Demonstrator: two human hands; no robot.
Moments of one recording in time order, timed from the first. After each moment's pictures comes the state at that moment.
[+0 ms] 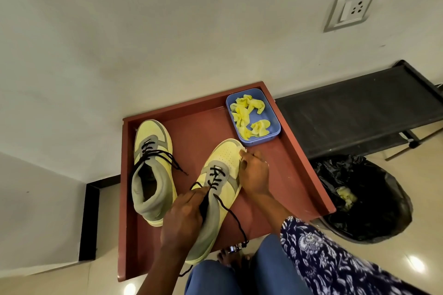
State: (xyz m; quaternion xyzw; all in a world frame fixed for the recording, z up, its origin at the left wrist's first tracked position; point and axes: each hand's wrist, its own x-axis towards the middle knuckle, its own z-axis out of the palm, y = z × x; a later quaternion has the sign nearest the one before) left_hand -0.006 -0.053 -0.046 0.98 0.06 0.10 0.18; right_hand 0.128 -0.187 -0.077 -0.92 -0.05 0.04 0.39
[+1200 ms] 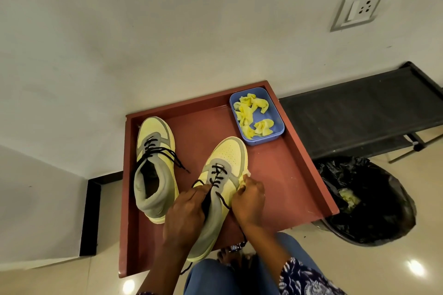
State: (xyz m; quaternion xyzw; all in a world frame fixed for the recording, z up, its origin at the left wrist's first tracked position) left_hand -0.003 -0.053 -0.048 0.98 0.08 0.11 0.18; right_hand 0.067 -0.174 -0.073 -0.88 0.10 0.12 0.44
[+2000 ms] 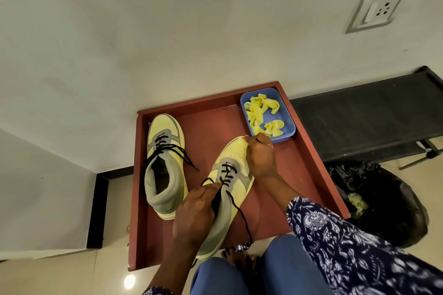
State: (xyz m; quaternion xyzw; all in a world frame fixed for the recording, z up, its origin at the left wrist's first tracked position) left_hand -0.004 -0.053 -0.049 0.98 0.08 0.11 0.17; right_hand 0.159 -0.168 -0.062 -0.93 -0.12 0.05 0.34
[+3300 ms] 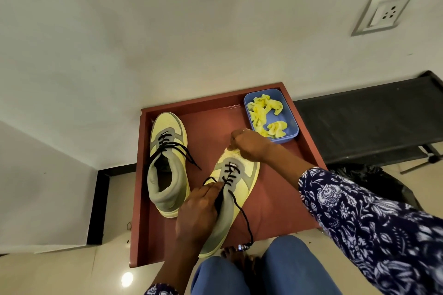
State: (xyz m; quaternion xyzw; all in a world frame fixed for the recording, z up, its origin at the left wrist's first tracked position) left_hand -0.005 -0.054 -0.050 0.98 0.08 0.09 0.16; right_hand 0.193 -0.152 -0.015 -0.85 -0.49 0.18 0.04
